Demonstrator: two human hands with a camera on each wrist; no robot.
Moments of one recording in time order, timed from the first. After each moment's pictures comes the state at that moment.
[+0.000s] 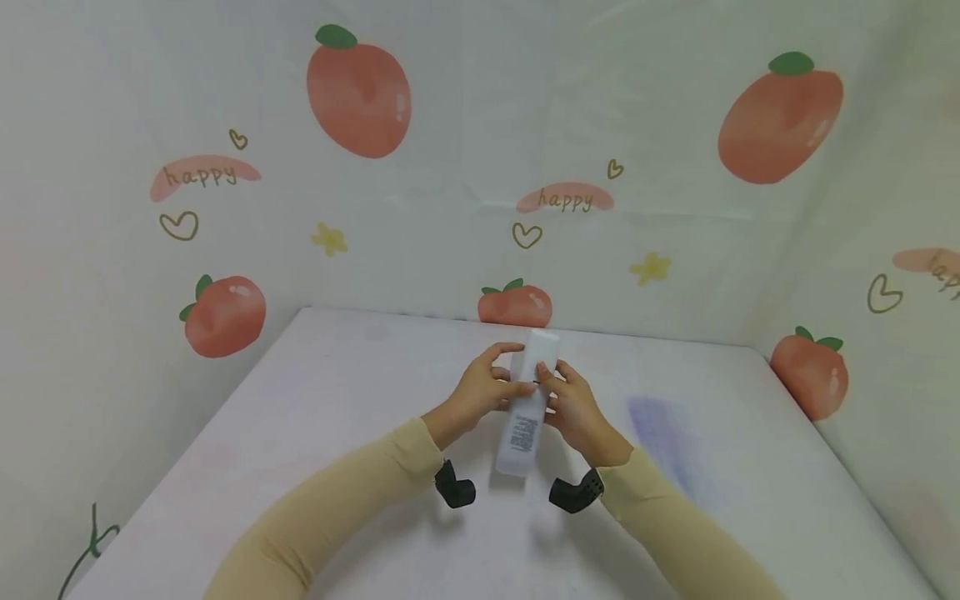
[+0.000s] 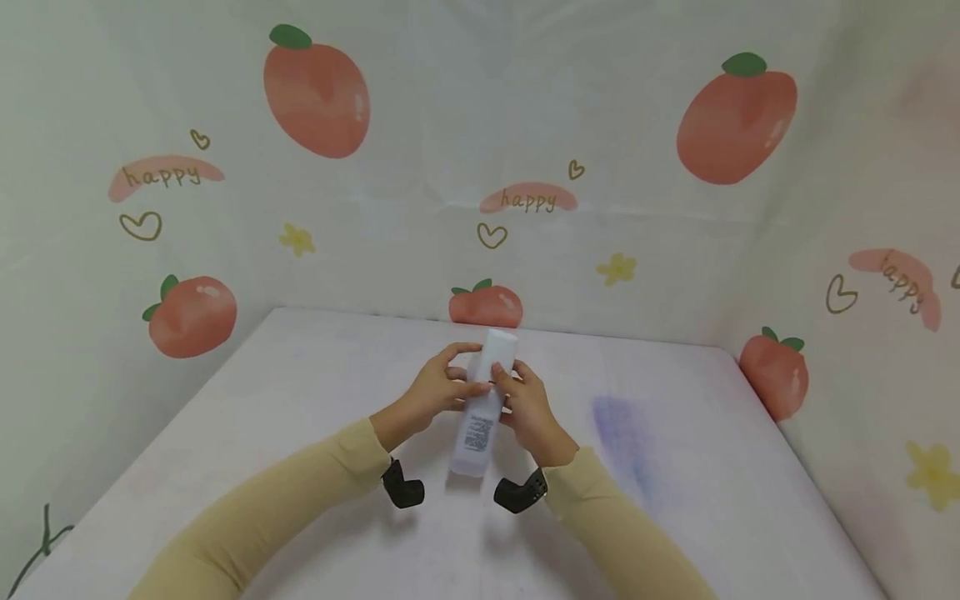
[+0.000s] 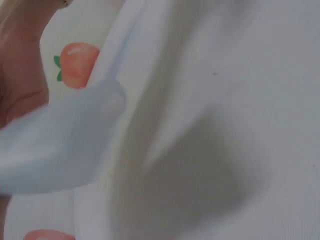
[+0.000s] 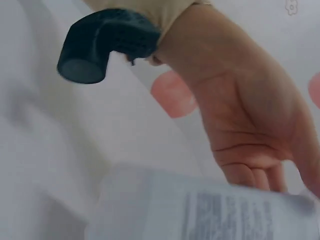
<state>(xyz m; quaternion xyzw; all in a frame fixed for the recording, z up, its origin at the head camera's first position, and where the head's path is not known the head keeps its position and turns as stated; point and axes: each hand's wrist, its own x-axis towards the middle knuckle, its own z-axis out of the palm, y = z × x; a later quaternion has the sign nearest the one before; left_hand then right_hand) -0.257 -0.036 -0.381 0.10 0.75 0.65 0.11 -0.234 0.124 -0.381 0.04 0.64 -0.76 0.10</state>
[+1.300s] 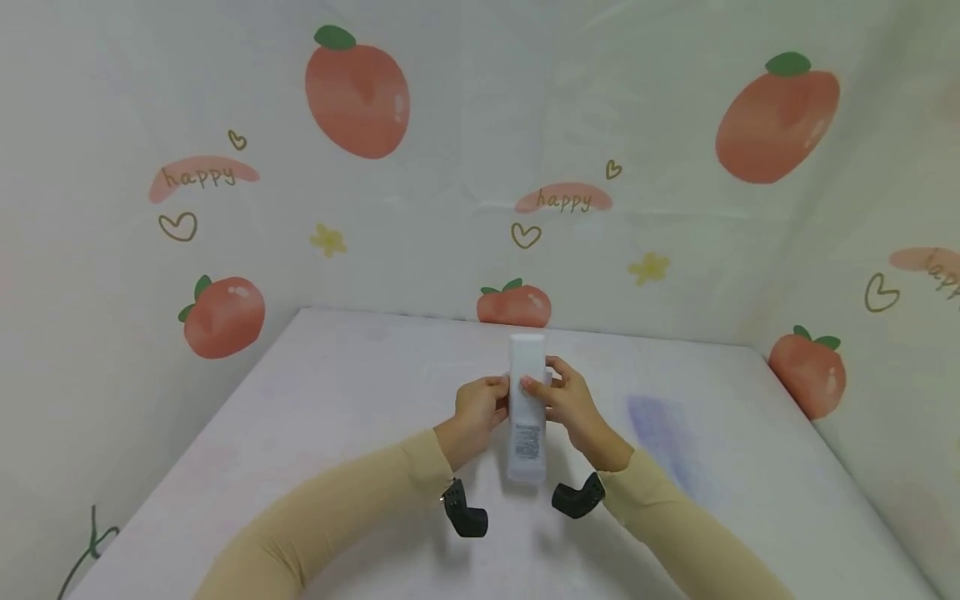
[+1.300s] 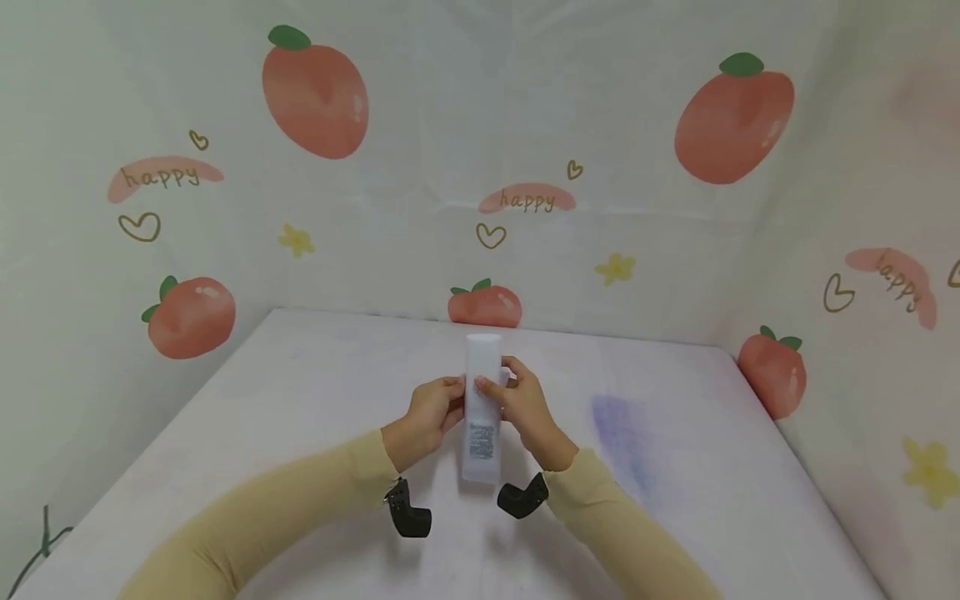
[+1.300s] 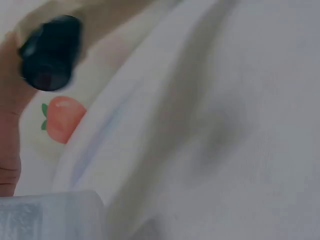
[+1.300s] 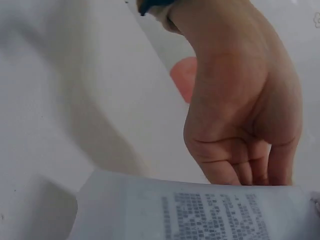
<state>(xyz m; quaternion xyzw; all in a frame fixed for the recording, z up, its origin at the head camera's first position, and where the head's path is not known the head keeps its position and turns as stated) -0.238 -0.019 -0.394 -0.13 0.60 0.79 0.10 -0.232 0.123 -0.378 0.01 0.74 -0.67 0.07</state>
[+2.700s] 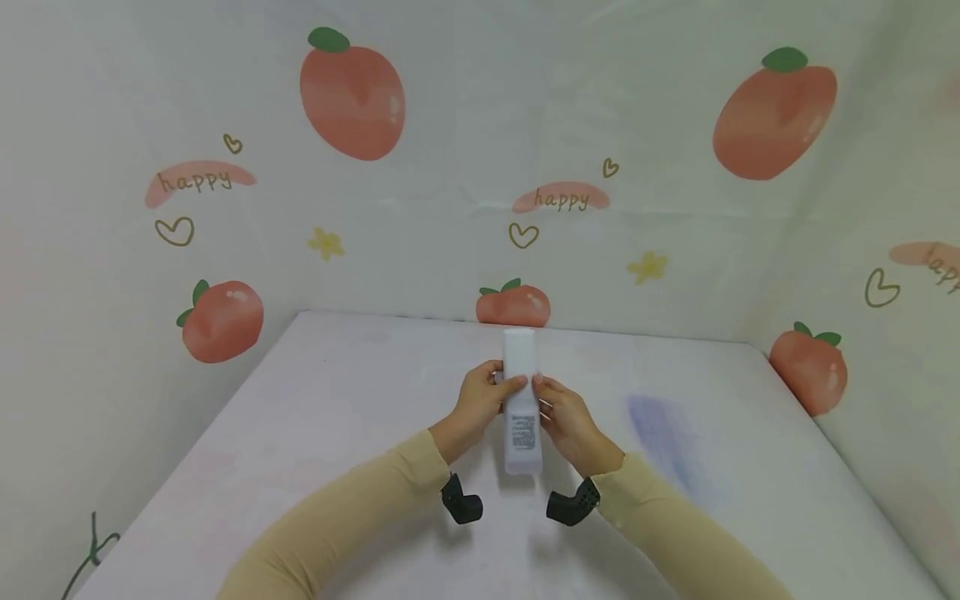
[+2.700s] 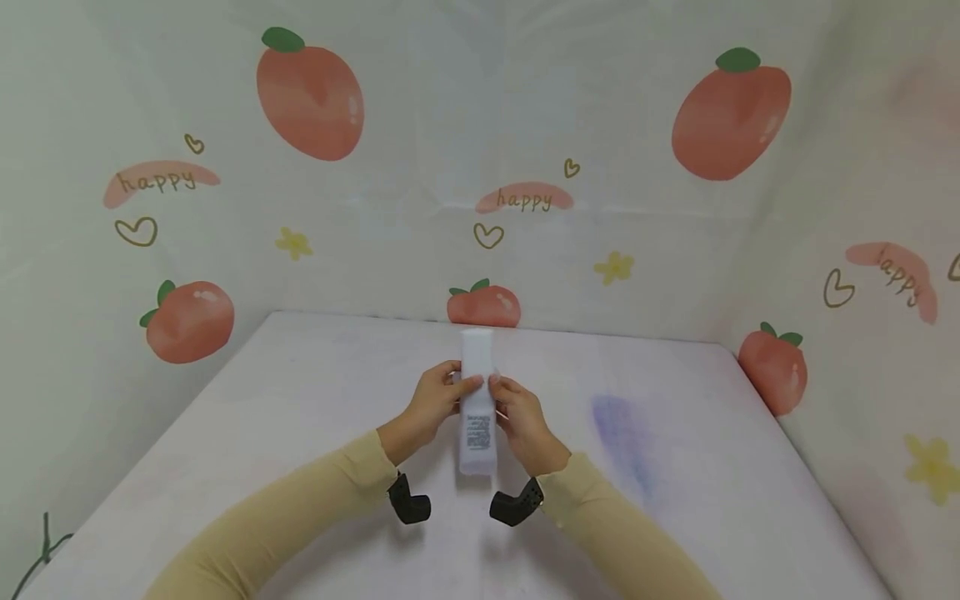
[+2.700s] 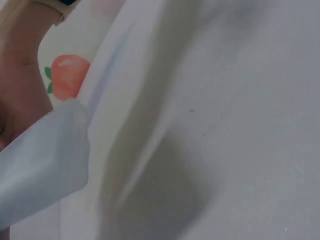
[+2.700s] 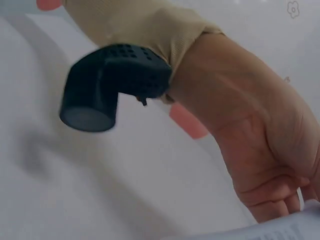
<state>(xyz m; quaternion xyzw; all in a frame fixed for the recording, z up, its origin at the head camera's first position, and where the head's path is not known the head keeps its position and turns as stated) -0.245 -0.022 -0.393 0.03 0.72 0.69 0.07 -0.231 0.119 -0.401 0.10 0.58 -0.80 0.10</state>
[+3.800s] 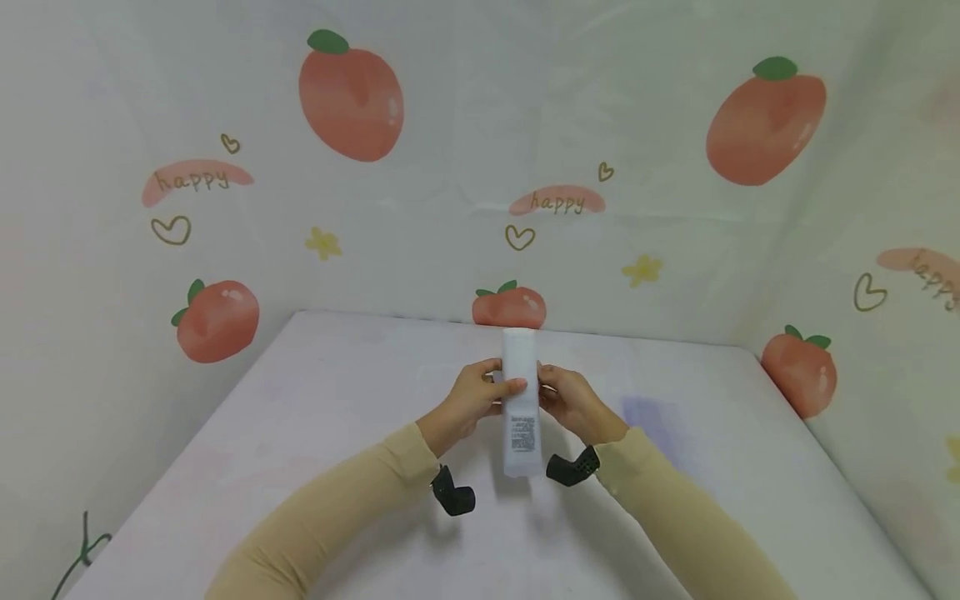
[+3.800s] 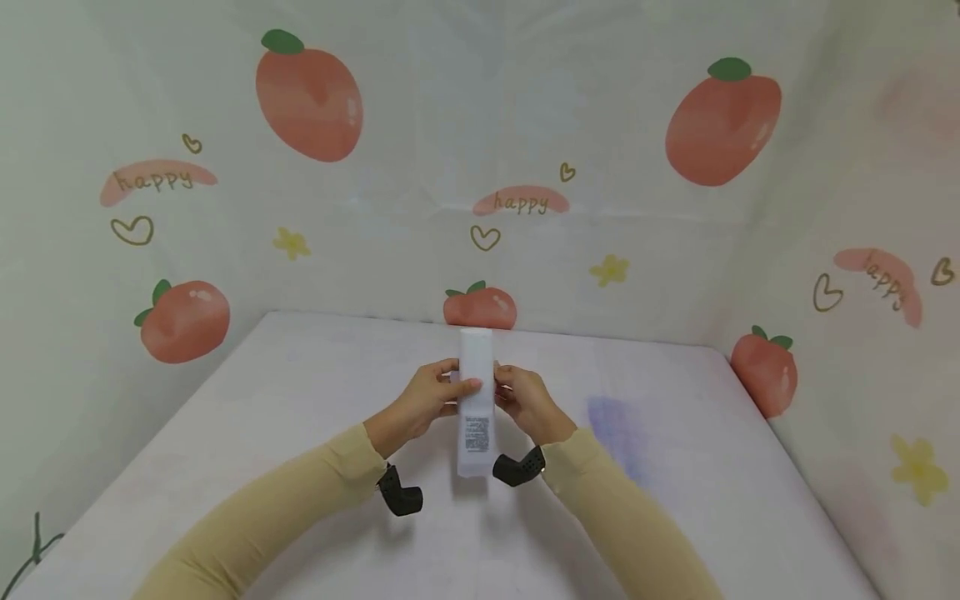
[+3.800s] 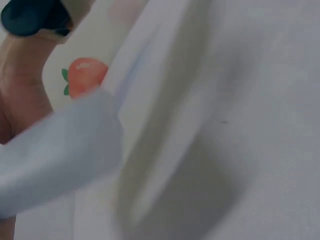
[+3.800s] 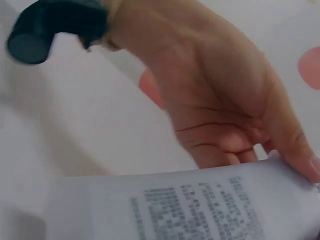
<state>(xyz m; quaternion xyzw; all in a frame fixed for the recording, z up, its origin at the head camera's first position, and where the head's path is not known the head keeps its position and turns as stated) -0.247 -0.030 -0.385 0.03 0.70 0.70 0.15 -0.251 0.138 -0.382 0.06 0.60 -0.78 0.15</state>
